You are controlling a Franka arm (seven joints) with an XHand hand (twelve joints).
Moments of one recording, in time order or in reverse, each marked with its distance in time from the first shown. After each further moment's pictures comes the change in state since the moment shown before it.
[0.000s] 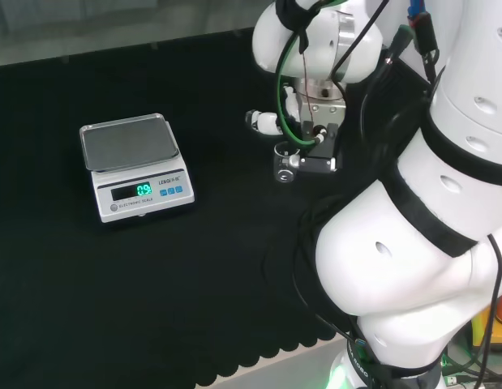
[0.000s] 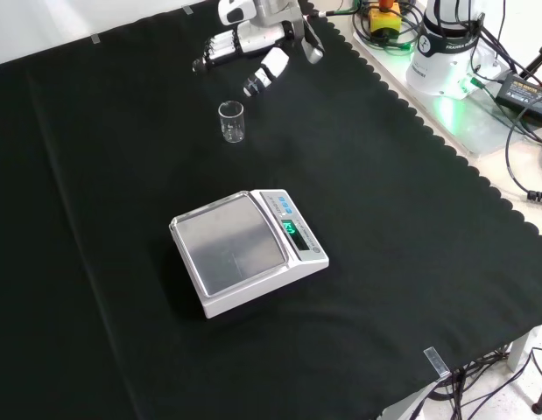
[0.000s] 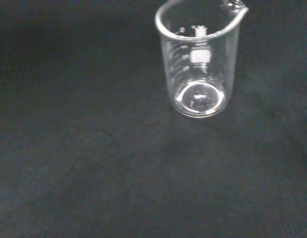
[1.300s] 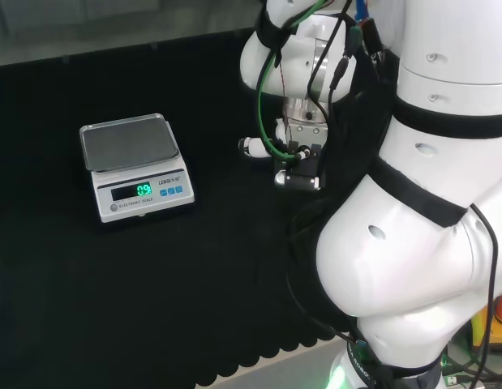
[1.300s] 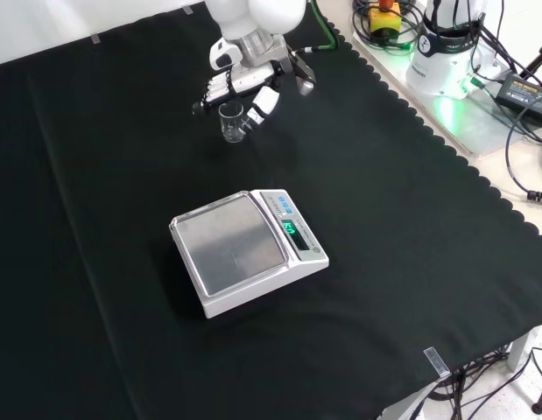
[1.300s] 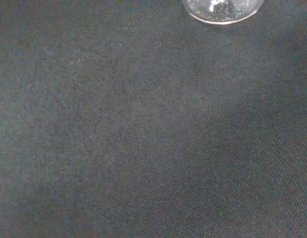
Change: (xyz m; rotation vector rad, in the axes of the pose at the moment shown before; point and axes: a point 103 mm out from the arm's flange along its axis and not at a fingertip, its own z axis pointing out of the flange) arm 0.012 0.027 0.066 0.148 0.008 0.043
